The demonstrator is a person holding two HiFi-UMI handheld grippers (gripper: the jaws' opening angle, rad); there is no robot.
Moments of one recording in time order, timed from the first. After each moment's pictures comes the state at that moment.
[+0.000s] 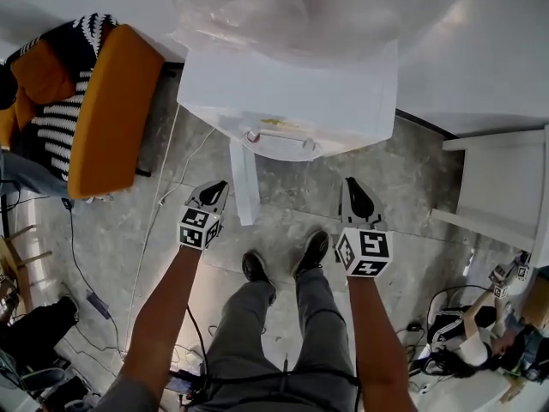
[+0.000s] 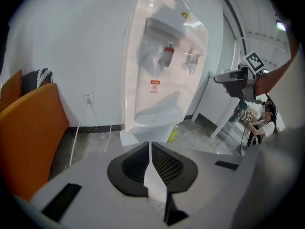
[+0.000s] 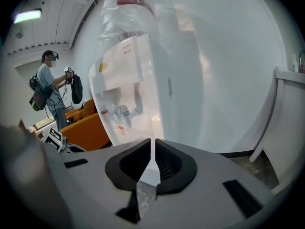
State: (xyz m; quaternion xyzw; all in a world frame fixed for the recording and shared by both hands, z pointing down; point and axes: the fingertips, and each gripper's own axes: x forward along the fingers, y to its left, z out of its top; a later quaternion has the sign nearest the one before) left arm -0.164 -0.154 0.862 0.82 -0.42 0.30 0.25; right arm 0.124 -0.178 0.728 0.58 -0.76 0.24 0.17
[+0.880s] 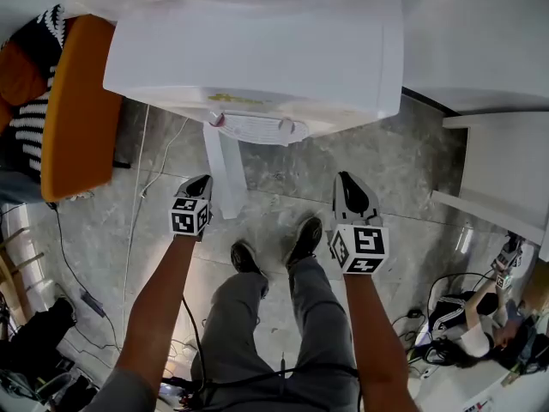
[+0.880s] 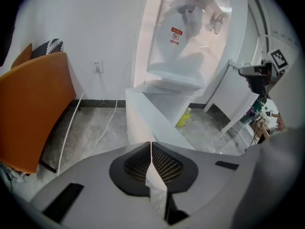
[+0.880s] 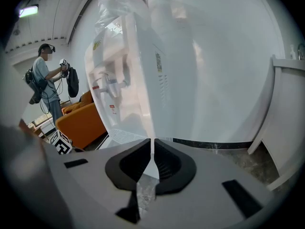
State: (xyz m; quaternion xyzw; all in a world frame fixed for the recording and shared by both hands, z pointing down) left arm -0.177 -0.133 0.977 0.75 -0.45 0.35 0.33; right arm 0.148 -0.158 0.796 0.57 -0.75 0.26 0.20
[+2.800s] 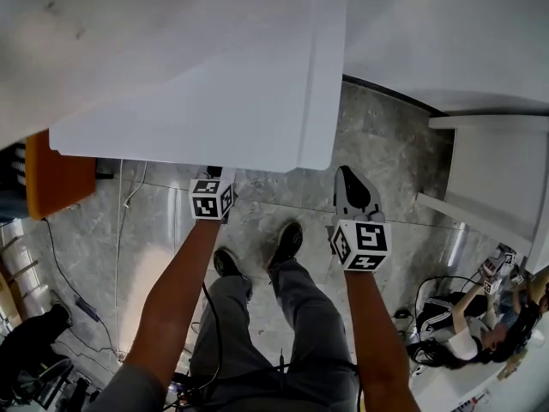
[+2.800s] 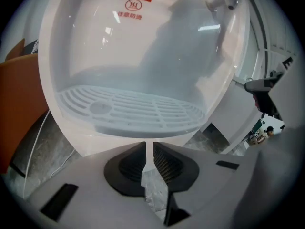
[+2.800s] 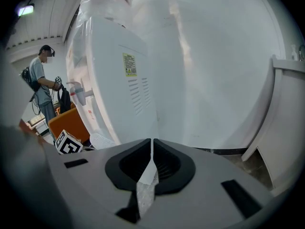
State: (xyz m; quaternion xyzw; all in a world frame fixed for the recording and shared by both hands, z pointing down) left arm -0.025 -0.230 0.968 0.78 -0.47 0.26 0.33; right arm 0.220 -0.205 0.793 0.59 -0.74 0.25 0.21
